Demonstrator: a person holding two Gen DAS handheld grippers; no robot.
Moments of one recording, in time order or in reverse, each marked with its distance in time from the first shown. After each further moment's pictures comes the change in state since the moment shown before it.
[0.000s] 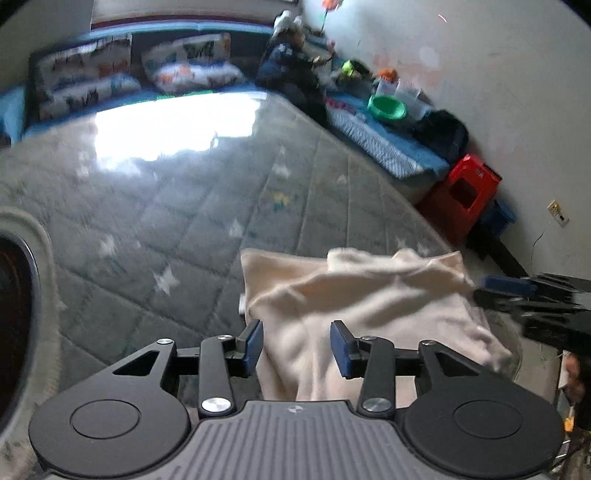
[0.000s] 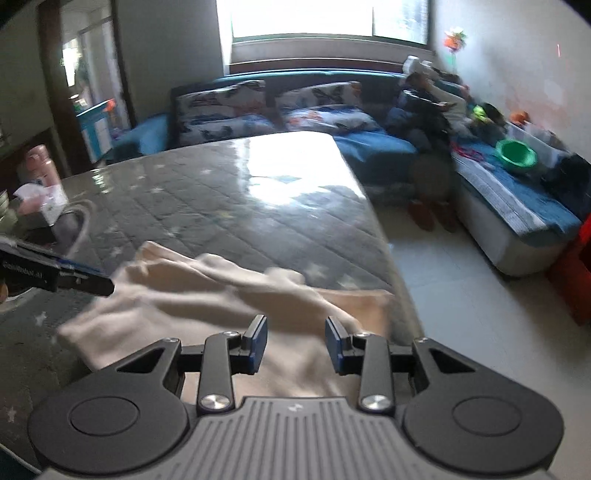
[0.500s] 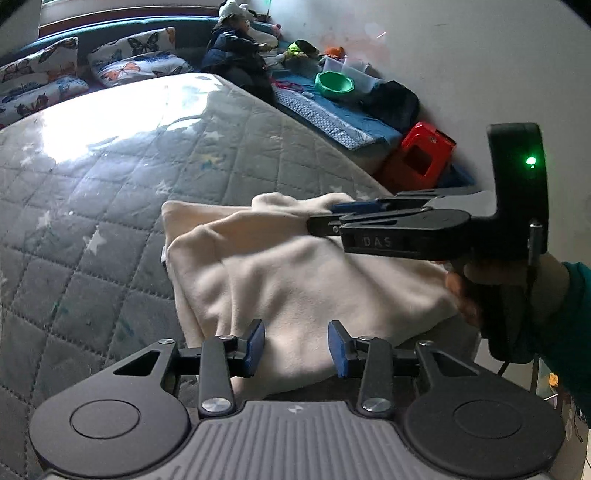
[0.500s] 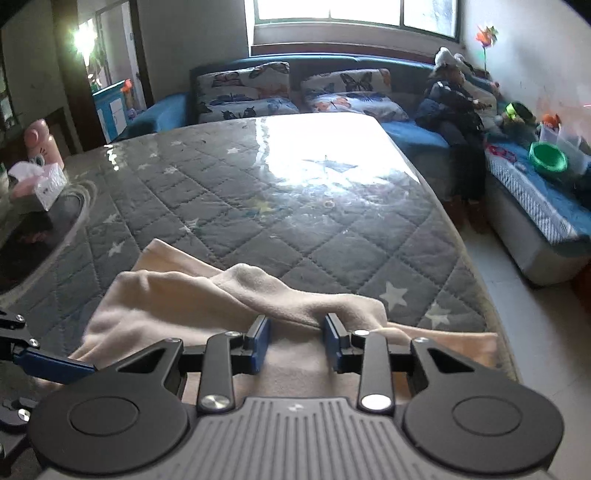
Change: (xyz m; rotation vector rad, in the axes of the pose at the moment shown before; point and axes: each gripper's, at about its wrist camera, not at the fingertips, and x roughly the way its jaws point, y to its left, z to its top) left arm 0.011 -0.031 -0.039 0.092 0.067 -0.128; right arm 0.081 0.040 0.014 -0.043 0.045 0.032
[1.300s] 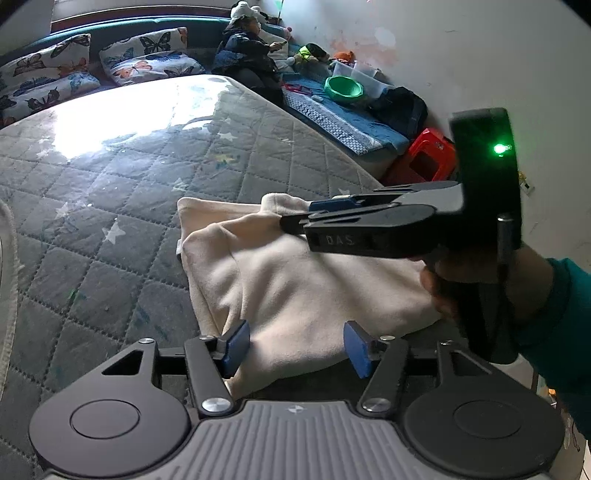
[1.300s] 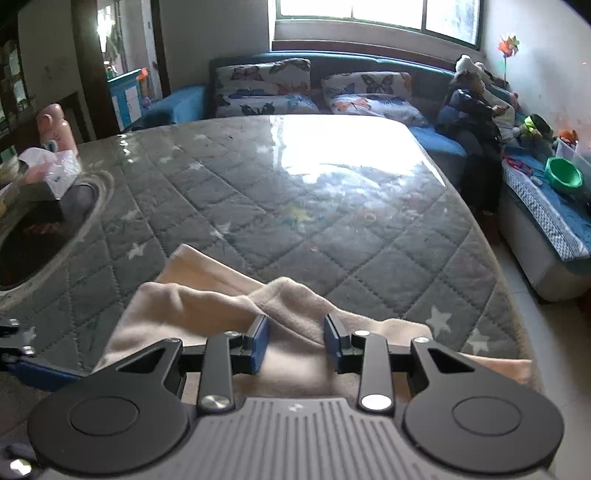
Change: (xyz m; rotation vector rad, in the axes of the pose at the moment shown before) left arm -0.015 0.002 -0.007 -0.027 -0.008 0.030; right arm 0.014 0.028 0.014 -0.051 0.010 0.023
